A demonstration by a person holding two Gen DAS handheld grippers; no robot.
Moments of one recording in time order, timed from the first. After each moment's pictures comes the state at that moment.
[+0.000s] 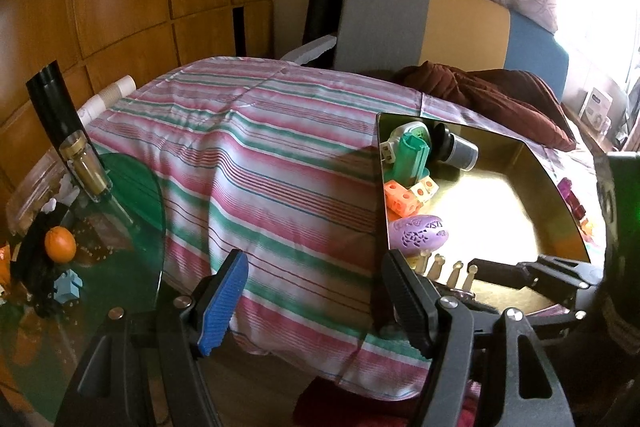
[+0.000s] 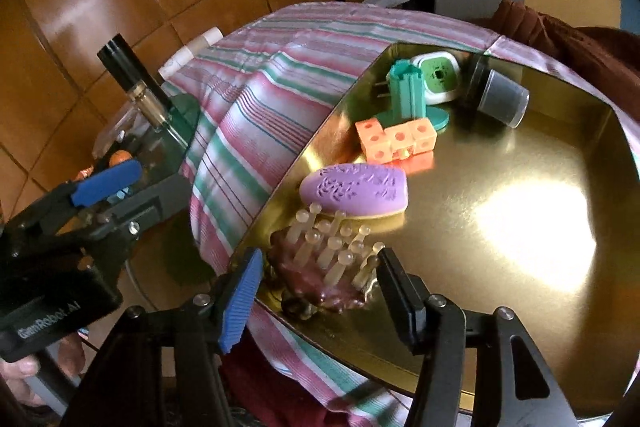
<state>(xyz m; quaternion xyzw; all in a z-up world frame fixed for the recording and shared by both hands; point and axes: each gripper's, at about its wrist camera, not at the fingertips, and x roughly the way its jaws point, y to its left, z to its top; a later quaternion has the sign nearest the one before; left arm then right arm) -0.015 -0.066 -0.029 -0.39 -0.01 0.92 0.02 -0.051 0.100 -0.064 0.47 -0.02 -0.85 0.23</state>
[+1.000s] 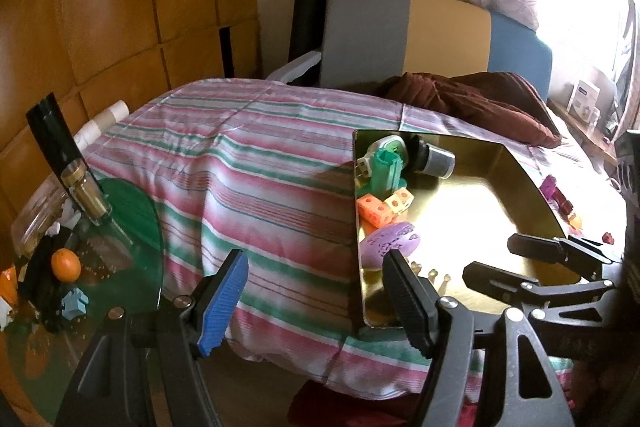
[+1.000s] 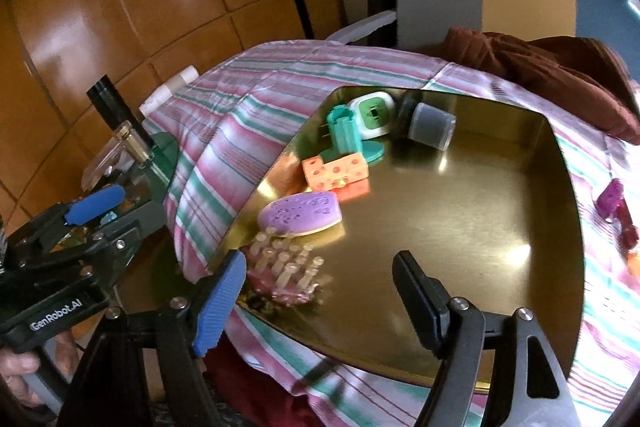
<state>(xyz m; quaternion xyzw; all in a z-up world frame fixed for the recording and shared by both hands) -0.001 -0.047 -0.008 -0.37 0.01 0.93 0.03 -0.032 0.146 -0.031 0.42 -0.04 -0.89 0.18</state>
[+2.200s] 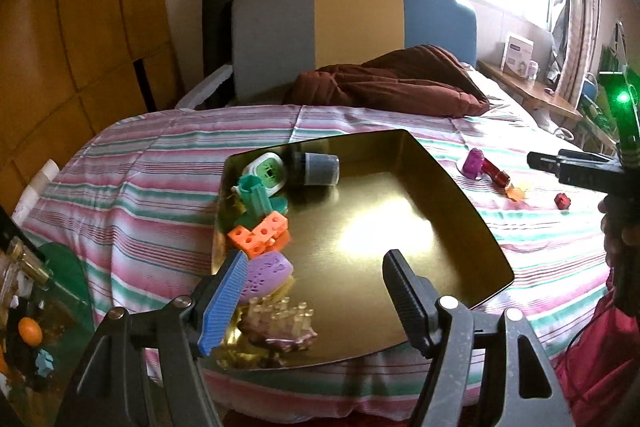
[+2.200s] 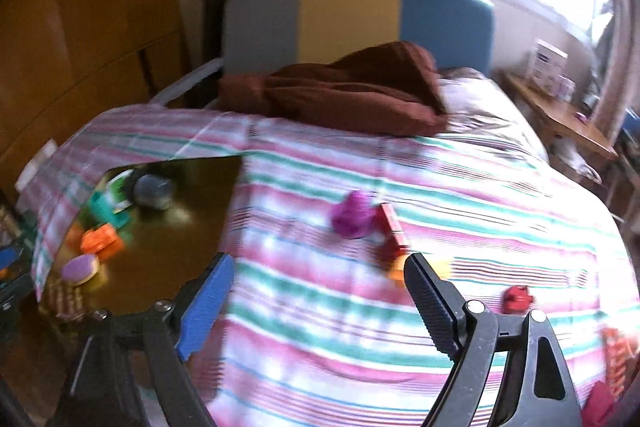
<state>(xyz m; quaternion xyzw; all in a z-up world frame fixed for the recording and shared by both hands) -0.015 0.063 0.006 -0.37 0.08 0.91 0.15 -0.026 0.379 0.006 0.38 -0.04 -0.92 -0.08</state>
